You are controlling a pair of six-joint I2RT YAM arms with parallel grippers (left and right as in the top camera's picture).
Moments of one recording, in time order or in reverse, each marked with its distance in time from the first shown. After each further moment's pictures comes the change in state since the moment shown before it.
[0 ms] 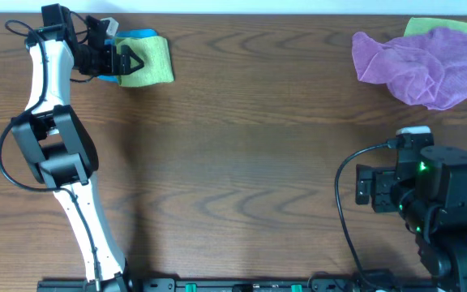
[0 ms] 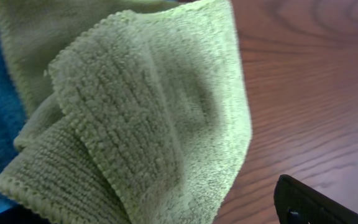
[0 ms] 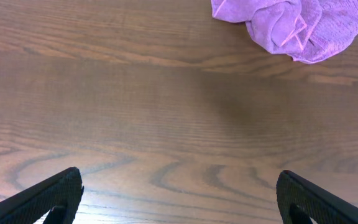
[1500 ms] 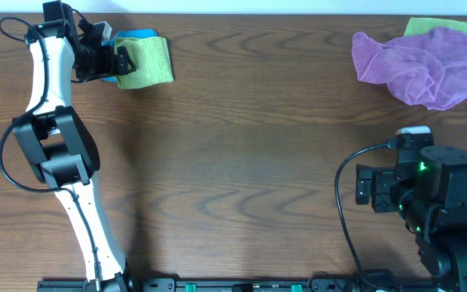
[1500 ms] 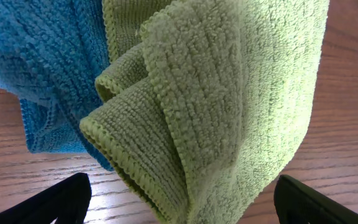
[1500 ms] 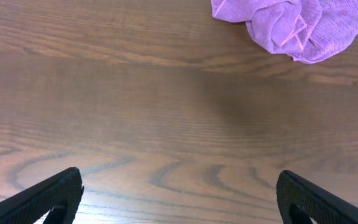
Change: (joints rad) left arm -0.012 0.000 0.045 -0.078 -0.217 -0.131; right arm 0.000 0.000 0.000 0.000 0.000 0.000
